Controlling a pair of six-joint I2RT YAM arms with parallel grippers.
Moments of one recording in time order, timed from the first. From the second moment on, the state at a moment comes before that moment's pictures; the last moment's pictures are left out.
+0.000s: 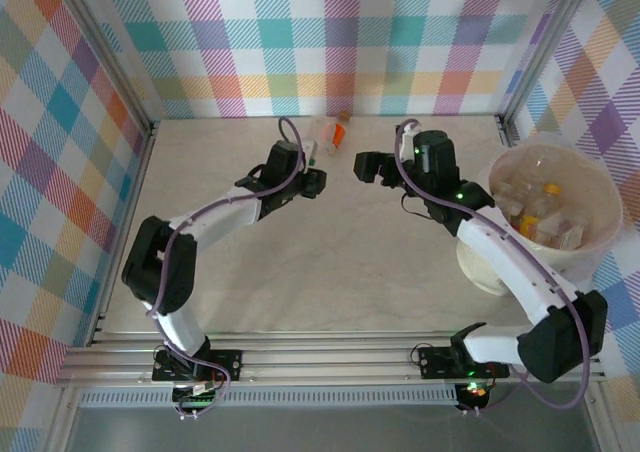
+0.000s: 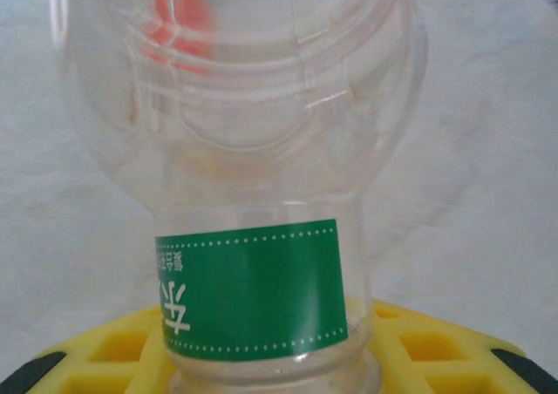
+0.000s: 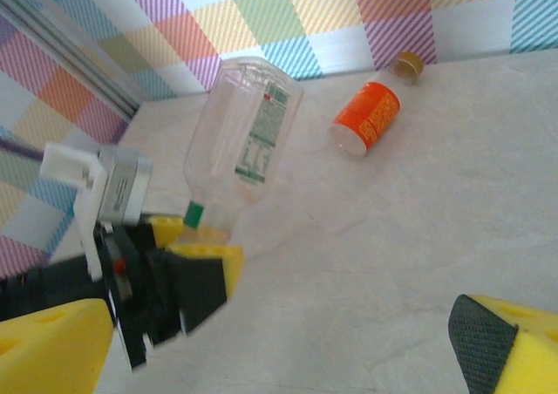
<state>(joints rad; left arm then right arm) -0.58 1.71 1.24 -0.13 0.01 -0.24 0.48 1.26 1.19 -0.36 -0.09 0.44</state>
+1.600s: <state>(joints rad) -0.95 1.48 1.25 -0.10 -0.03 -0.11 0.25 1.20 1.28 -0.41 -0.55 0.51</state>
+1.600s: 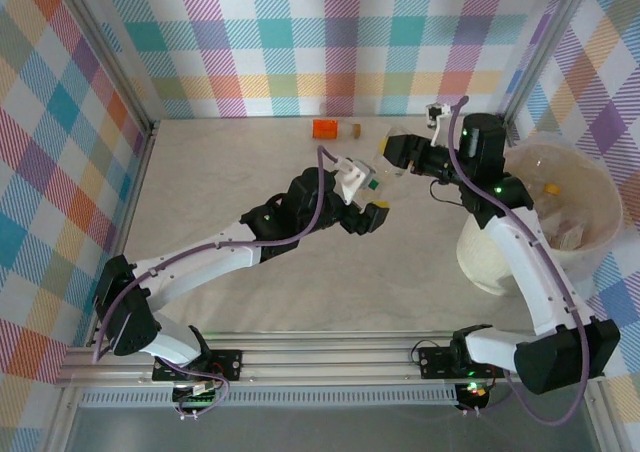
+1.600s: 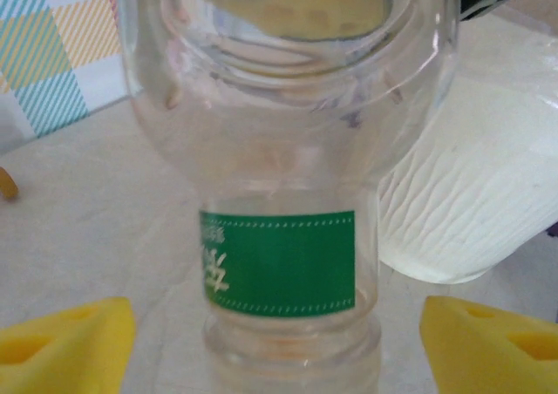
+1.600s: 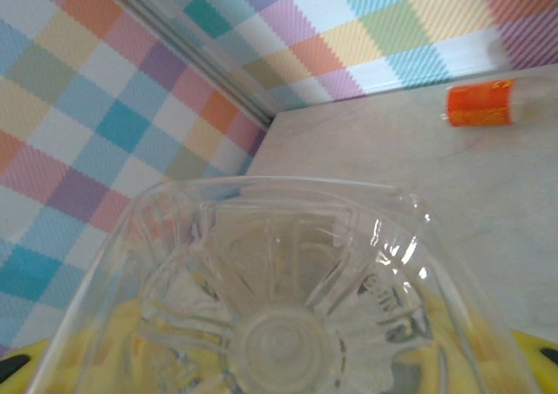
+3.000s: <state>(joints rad) -0.89 1.50 1.21 -0.03 -0.23 -0.24 -0.08 1.41 1.85 -1.42 0.34 0.00</state>
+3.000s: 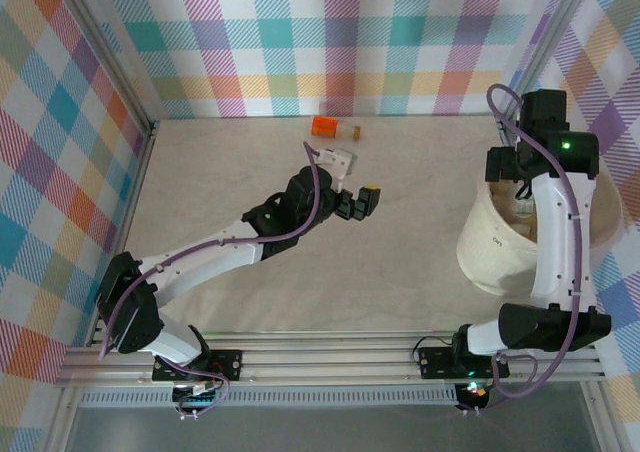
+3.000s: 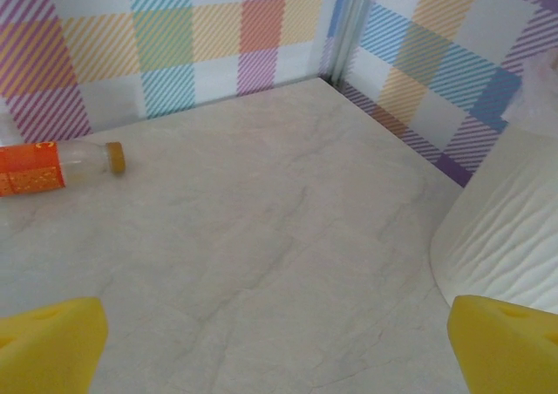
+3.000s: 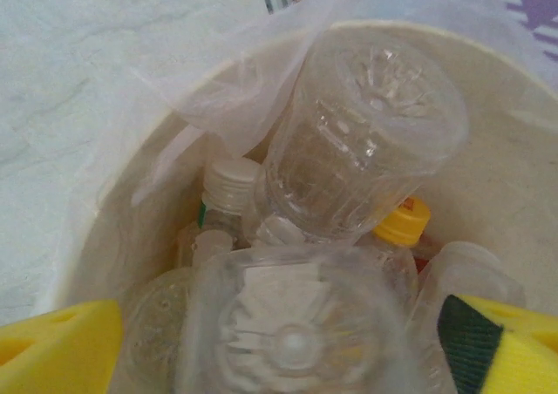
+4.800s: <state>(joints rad) -0.59 1.48 1.00 -0.04 -0.32 -0.60 0.42 2.13 1.94 -0.52 -0.21 -0.08</state>
